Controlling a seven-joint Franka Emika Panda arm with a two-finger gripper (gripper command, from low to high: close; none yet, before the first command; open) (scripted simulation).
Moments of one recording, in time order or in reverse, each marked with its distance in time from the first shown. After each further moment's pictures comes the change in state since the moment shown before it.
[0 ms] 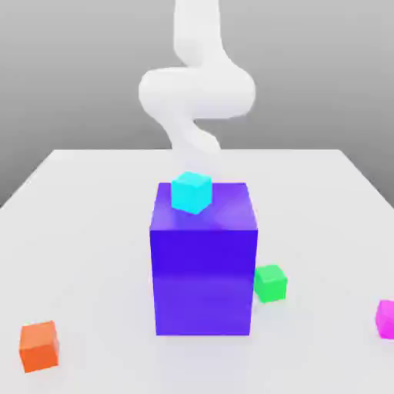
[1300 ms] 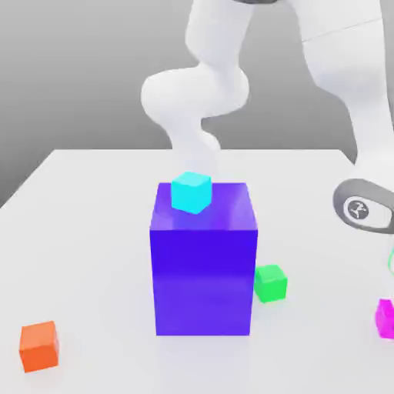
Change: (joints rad) arm 0.502 1.206 0.160 -0.031 -0.268 0.485 -0.394
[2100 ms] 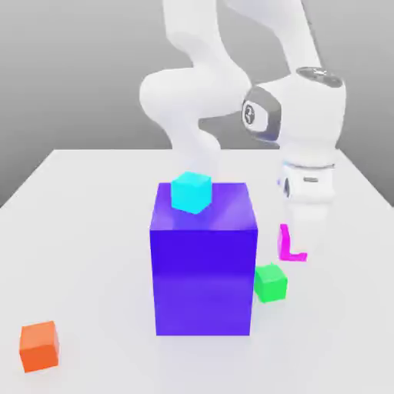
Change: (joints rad) arm -0.115 -0.810 -0.088 -0.663 0.316 -0.130 -0.582
